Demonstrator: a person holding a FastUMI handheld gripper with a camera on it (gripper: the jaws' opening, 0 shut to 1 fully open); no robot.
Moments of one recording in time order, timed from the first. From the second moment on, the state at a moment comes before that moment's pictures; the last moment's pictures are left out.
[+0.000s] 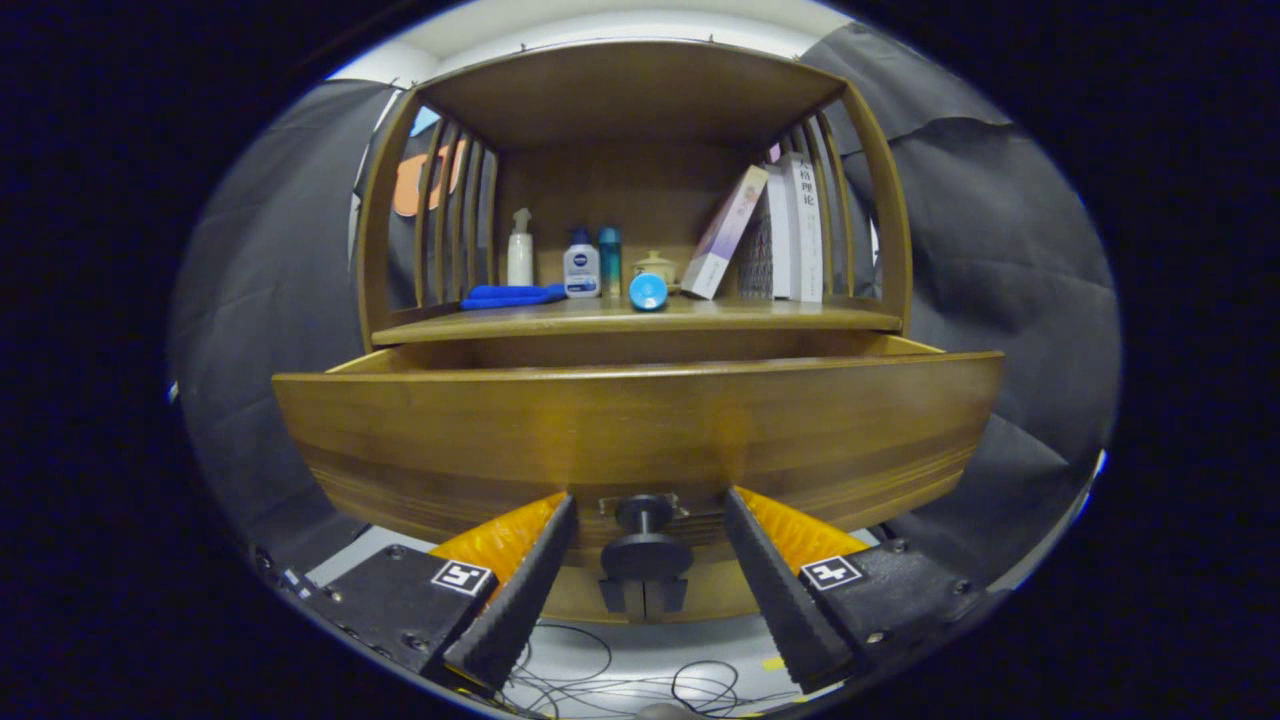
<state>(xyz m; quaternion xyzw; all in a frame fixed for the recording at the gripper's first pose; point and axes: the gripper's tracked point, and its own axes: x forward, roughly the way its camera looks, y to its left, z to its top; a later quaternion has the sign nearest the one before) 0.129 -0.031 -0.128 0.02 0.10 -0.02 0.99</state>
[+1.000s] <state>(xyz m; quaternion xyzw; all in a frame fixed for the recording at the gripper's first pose) 0.234 -0.031 -0.117 0.02 0.11 -0.03 0.99</state>
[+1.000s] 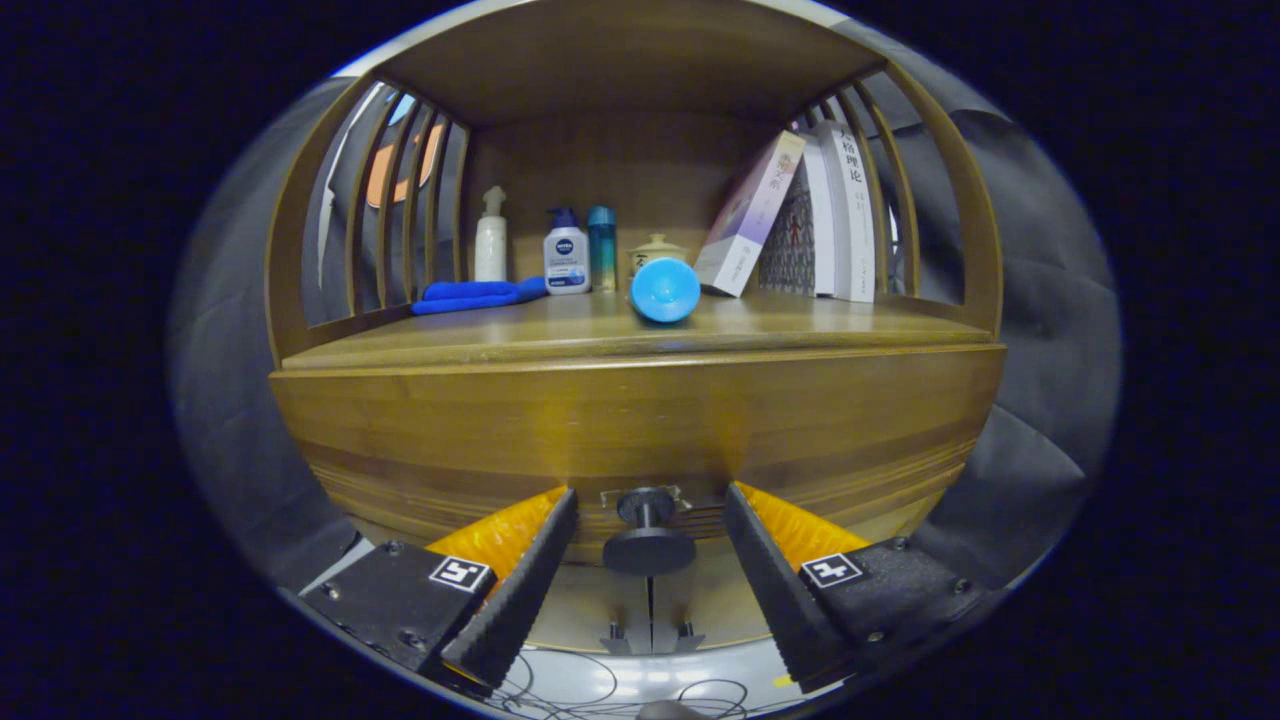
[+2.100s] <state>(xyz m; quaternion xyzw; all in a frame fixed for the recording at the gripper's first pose) 0.060 -0.027 -0.037 0.01 0.05 -0.01 1.00</state>
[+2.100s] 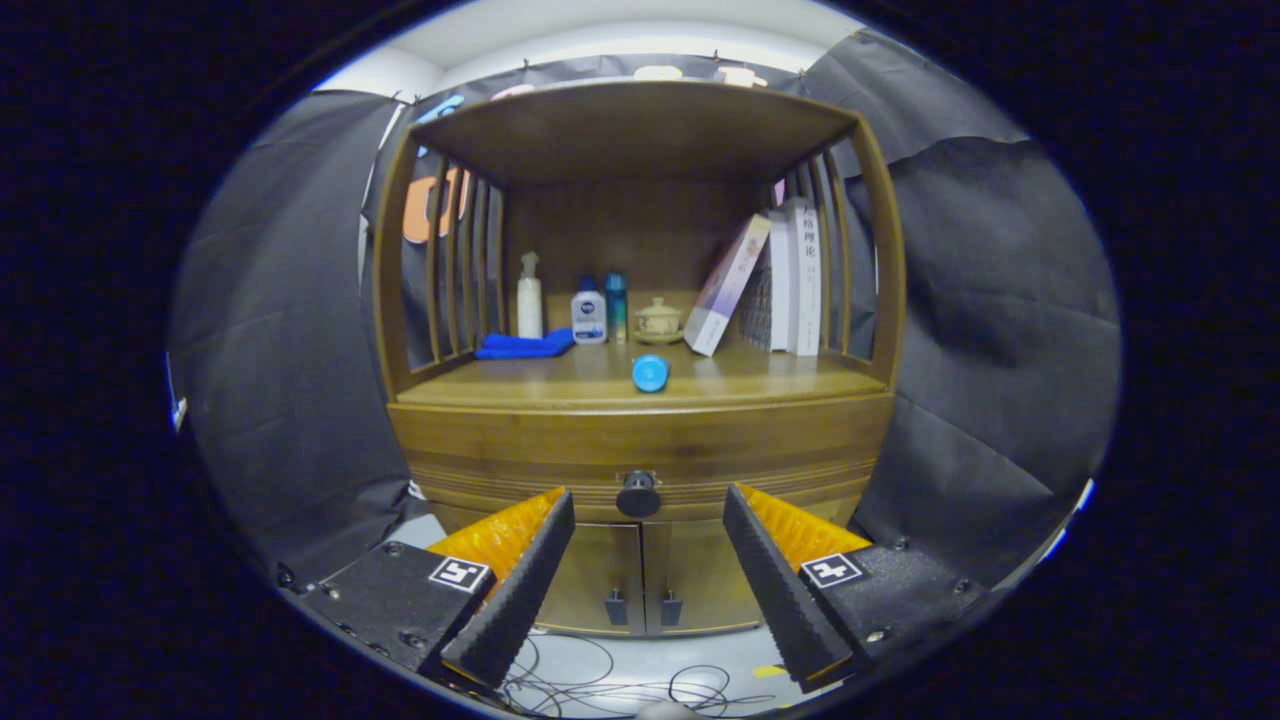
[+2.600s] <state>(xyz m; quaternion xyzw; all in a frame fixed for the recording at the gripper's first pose) -0.035 -0.010 0.011 0.01 0.00 0.01 1.00</state>
